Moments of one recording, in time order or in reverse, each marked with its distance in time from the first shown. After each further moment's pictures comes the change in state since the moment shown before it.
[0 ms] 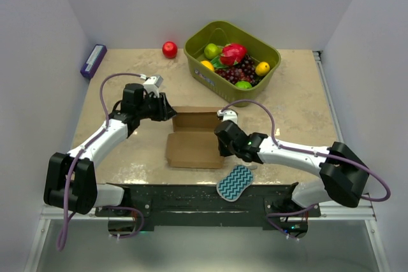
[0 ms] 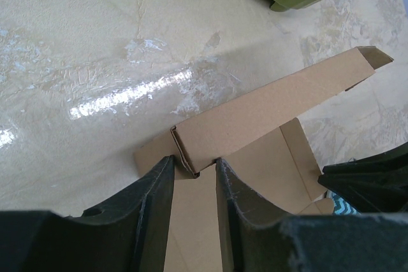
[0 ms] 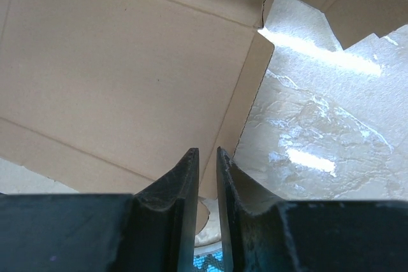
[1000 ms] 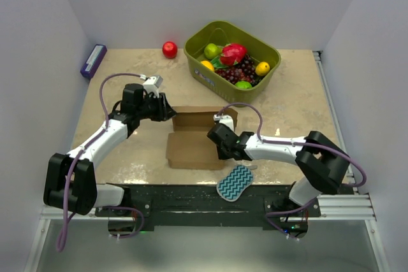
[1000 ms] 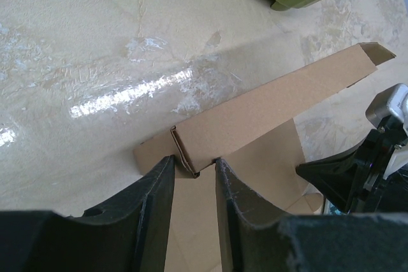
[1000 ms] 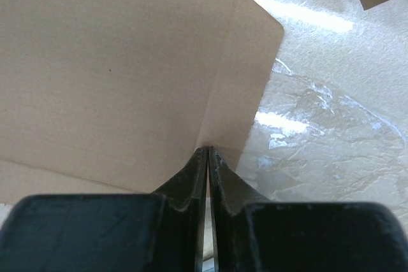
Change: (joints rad) left arm 0.000 -0.005 -0.002 -0.005 -0.001 0.000; right arm -0.001 0.187 0.040 -0.048 0.027 0.040
